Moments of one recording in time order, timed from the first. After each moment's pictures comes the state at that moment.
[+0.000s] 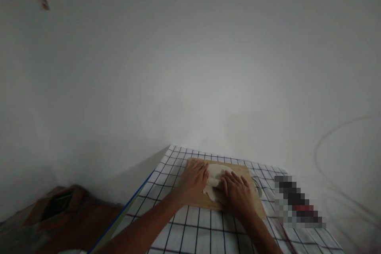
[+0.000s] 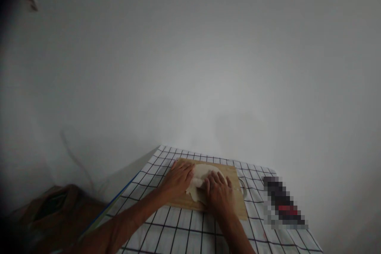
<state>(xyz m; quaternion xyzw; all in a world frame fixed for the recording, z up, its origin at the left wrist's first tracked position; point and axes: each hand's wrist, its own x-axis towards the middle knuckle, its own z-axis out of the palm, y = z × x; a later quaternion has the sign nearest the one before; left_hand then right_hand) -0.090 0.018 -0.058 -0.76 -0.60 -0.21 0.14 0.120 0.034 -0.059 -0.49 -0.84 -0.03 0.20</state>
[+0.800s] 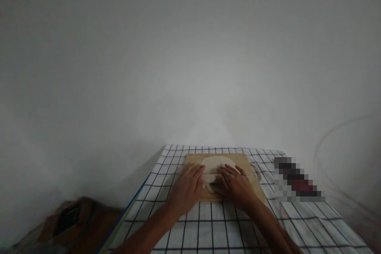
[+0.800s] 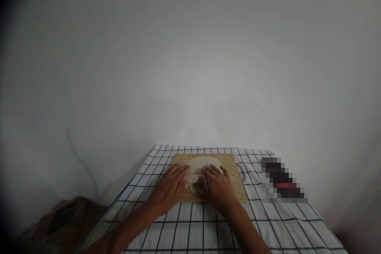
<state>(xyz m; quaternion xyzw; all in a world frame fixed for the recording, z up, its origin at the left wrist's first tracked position) -0.091 -0.022 -0.061 -0.78 -0.57 -0.22 0.12 0.131 0.027 -0.055 -0.43 -0.88 0.06 0.22</state>
